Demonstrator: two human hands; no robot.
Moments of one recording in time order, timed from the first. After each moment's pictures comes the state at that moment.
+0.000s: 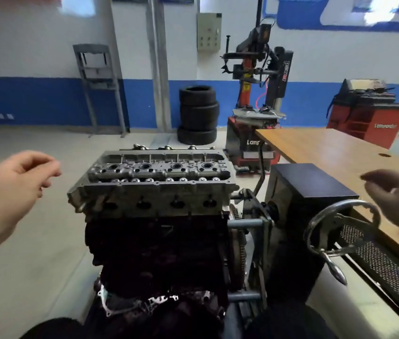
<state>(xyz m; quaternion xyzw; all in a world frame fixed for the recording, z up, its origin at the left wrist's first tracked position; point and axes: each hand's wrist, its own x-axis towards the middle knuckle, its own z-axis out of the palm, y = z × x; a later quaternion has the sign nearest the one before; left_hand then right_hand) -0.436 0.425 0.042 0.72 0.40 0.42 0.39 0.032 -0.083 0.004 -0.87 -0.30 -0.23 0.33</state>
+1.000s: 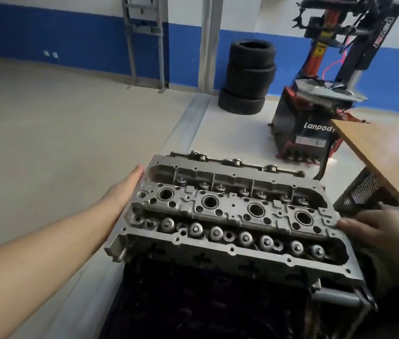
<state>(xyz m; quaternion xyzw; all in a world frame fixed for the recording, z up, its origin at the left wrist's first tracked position) -0.322 0.534 -0.001 0.65 0.55 0.17 0.50 0.059 0.156 0.015 -0.90 -0.44 -0.05 0.06</state>
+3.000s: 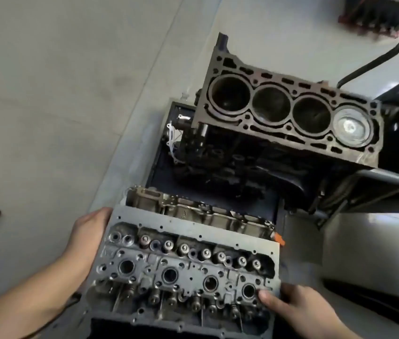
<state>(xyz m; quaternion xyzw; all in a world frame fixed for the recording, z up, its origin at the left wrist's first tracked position) -0.611 0.374 -0.143 0.47 0.71 0.10 0.51 -0.284 0.061 -0.126 -0.69 -0.31 0.64 0.08</state>
